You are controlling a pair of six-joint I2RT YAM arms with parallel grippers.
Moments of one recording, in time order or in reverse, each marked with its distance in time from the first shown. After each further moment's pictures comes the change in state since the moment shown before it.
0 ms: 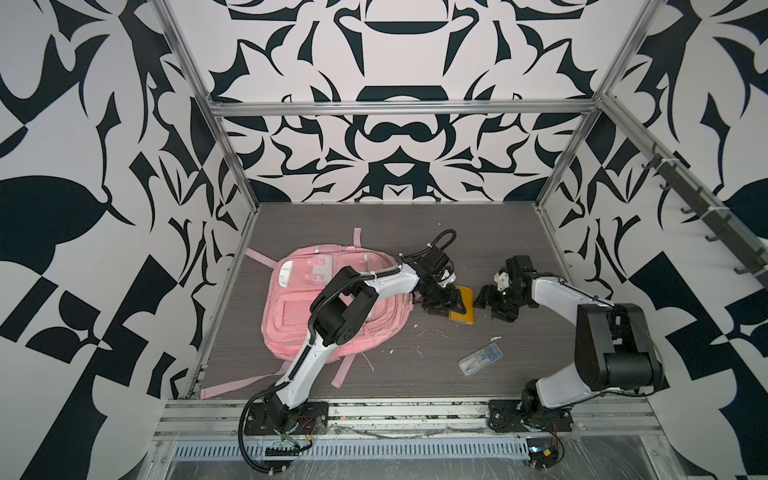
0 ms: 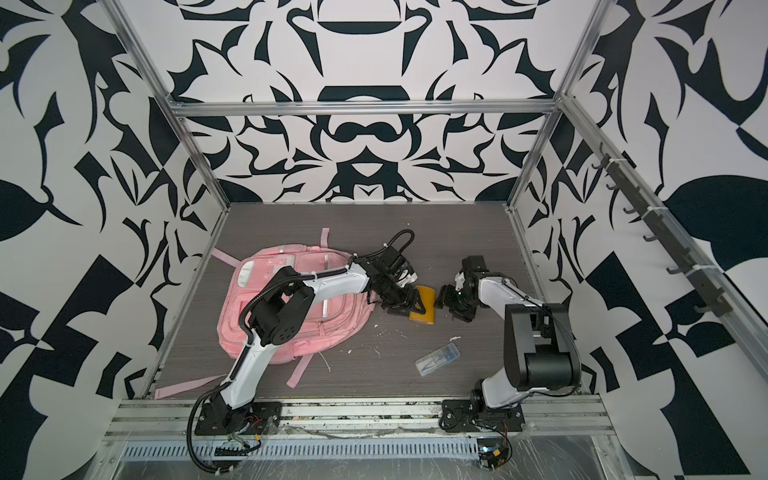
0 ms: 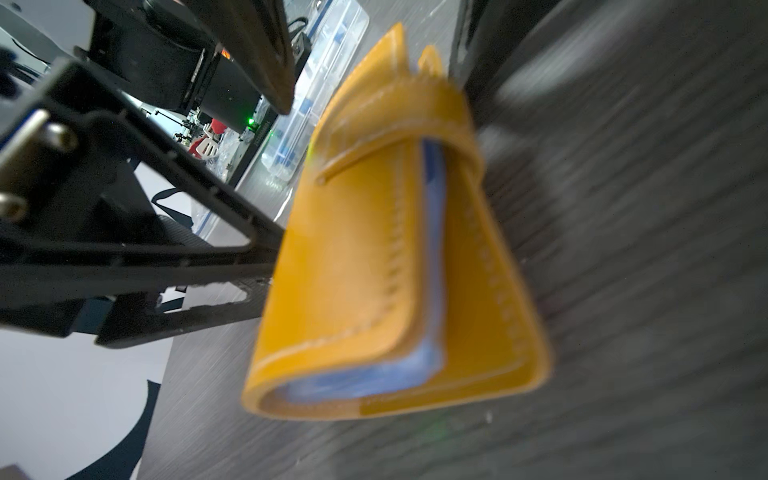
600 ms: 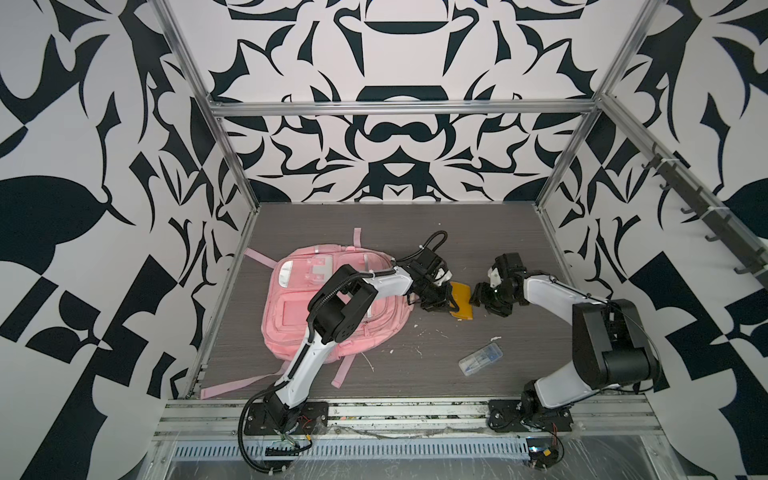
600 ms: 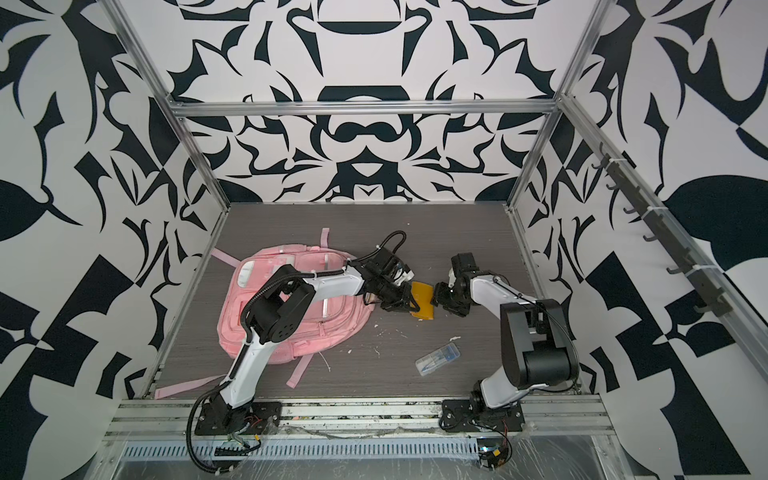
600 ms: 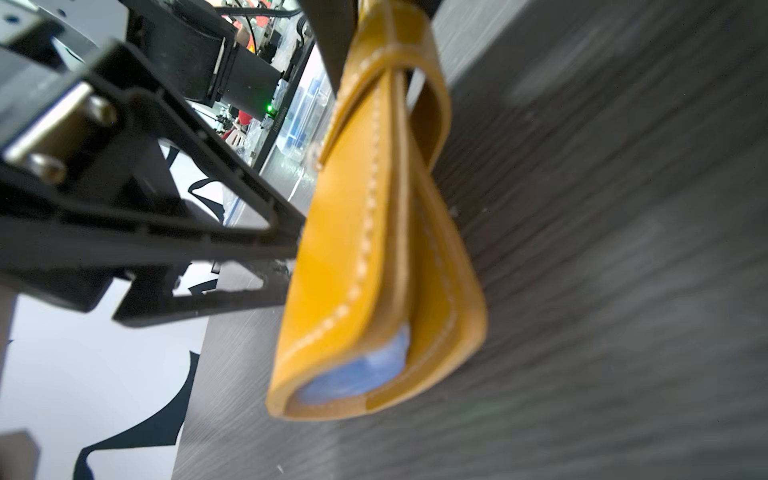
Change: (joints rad) left arm 0.041 -0.014 -0.121 0.206 0.052 -0.080; right arm 0.068 -0.029 -0.007 0.053 0.061 0.020
